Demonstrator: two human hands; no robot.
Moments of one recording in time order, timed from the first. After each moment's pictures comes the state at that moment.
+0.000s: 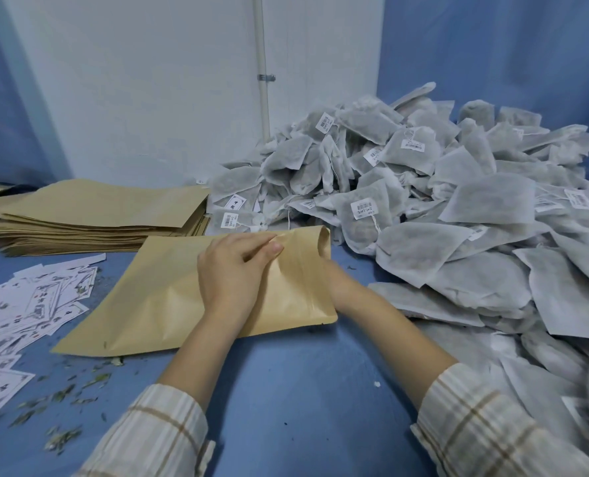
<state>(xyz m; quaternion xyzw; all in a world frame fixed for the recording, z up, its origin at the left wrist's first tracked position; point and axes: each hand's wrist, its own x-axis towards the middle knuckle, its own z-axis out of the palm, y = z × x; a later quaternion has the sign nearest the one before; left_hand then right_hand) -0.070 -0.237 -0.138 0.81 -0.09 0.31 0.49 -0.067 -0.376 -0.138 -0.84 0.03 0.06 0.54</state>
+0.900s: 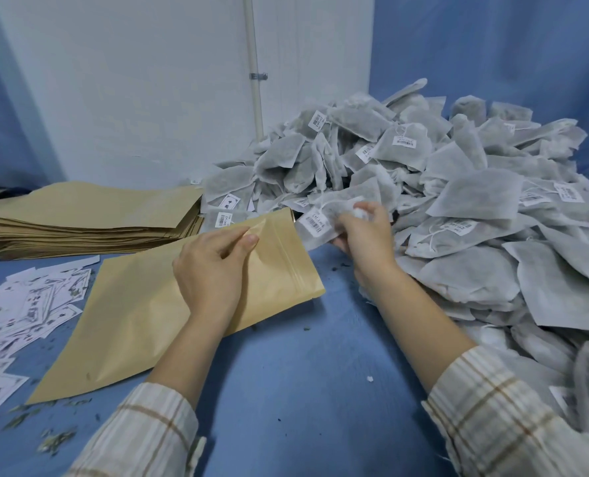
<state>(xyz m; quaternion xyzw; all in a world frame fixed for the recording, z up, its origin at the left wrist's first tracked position) -0.069 -0.230 -0.136 0.80 -0.03 0.35 0.48 -0.067 -0.406 -0.114 -0.63 0.09 -0.24 0.73</state>
